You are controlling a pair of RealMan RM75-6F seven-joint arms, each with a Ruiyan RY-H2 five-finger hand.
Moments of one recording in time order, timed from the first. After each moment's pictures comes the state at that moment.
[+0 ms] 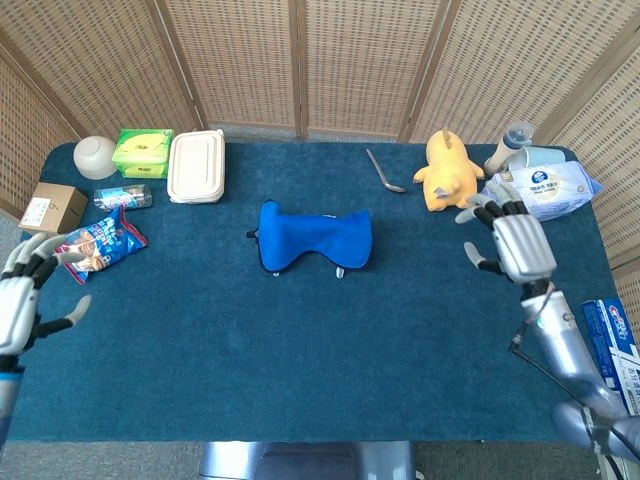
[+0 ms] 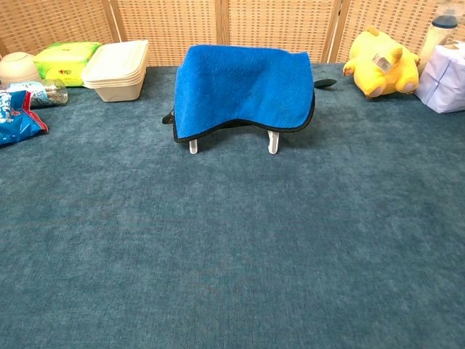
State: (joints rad) left arm -0.23 -1.03 -0.05 -1.84 1.35 1.52 -0.11; right arm 0.56 -1.16 0.19 -1.54 -1.30 1.24 0.09
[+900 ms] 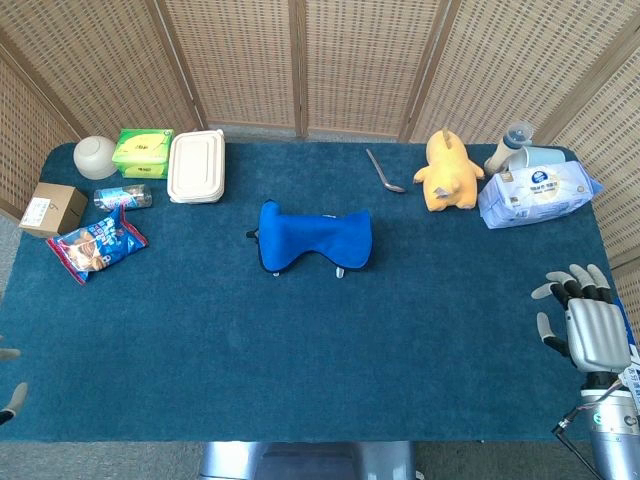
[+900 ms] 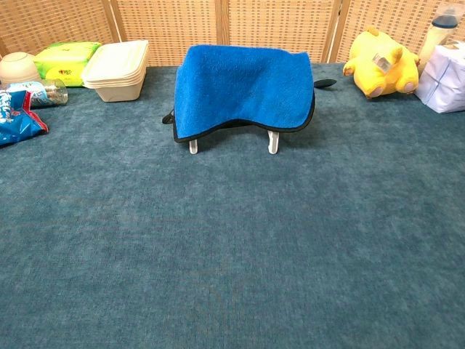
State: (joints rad) left arm 0.10 -1.07 0.10 -1.80 1.49 1.75 0.06; right arm 0.23 -1.06 0.08 -1.82 -1.26 1.46 -0.16
